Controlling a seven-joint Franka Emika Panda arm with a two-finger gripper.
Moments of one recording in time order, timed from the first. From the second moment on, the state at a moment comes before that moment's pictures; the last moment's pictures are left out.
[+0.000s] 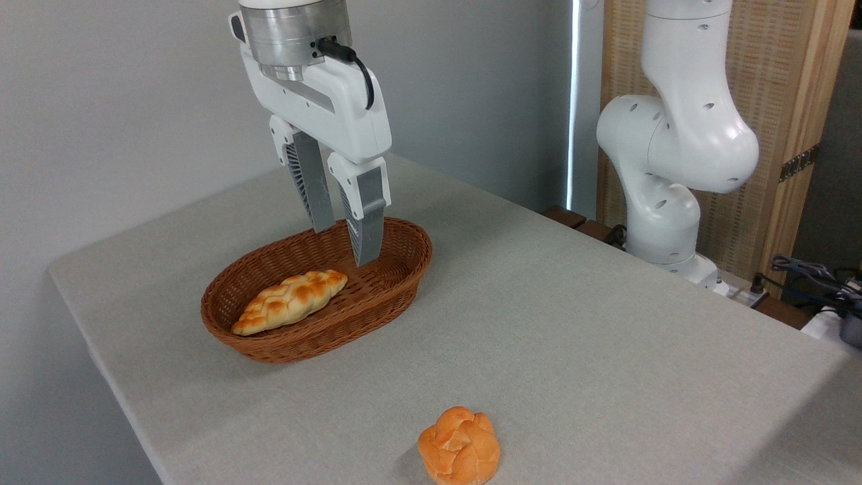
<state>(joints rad) -0.06 0.00 0.02 -1.61 -0.06 1.62 0.77</state>
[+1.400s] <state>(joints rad) -0.06 0.00 0.02 -1.62 -0.07 1.63 0.77</state>
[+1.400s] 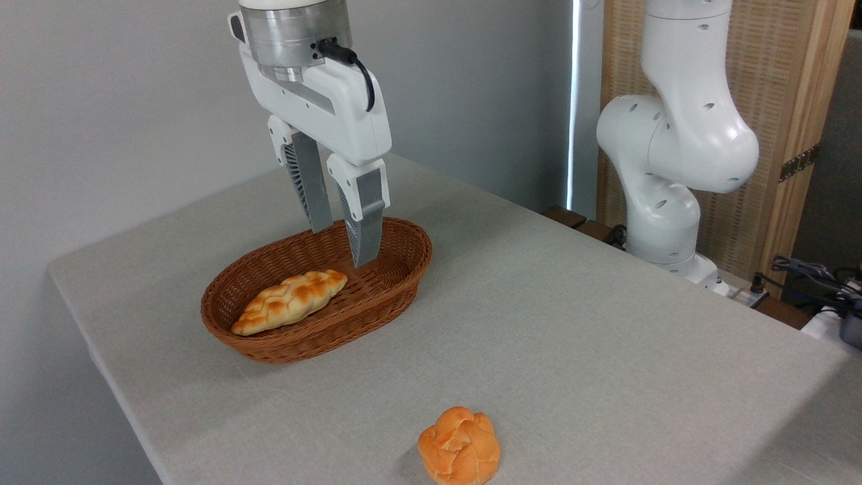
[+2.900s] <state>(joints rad) 0.02 -0.08 0.14 -2.09 0.09 2.07 0.94</state>
